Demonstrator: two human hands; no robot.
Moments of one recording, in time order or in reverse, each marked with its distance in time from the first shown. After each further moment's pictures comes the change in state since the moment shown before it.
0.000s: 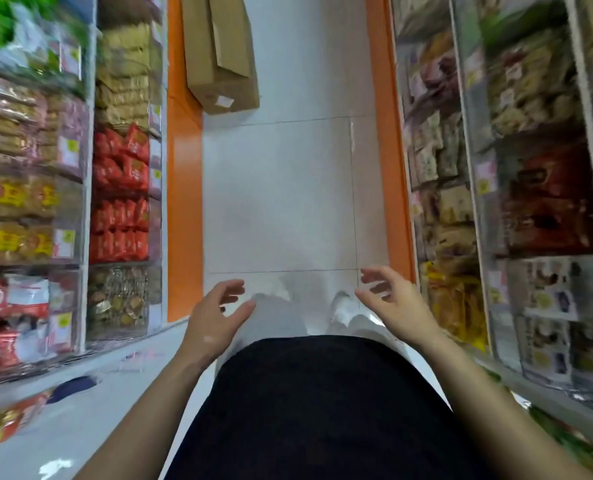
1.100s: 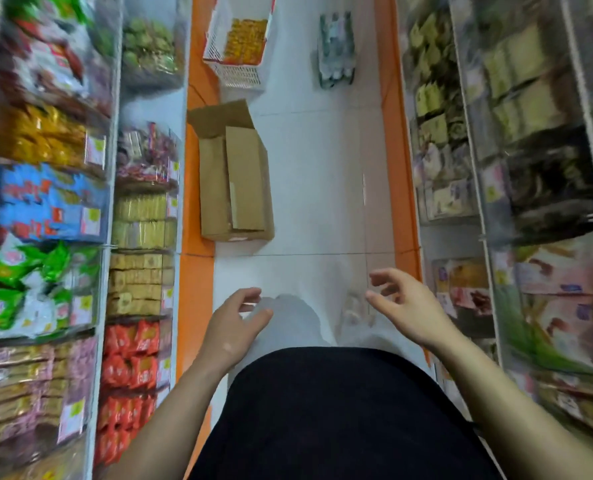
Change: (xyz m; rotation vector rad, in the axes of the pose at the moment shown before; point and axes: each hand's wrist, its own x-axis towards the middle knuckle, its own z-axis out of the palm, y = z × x) left_hand 0.524 0.347 -0.173 0.000 0.004 -0.056; right_hand 0.535 -0.320 -0.236 -0.122 -0.039 -0.067
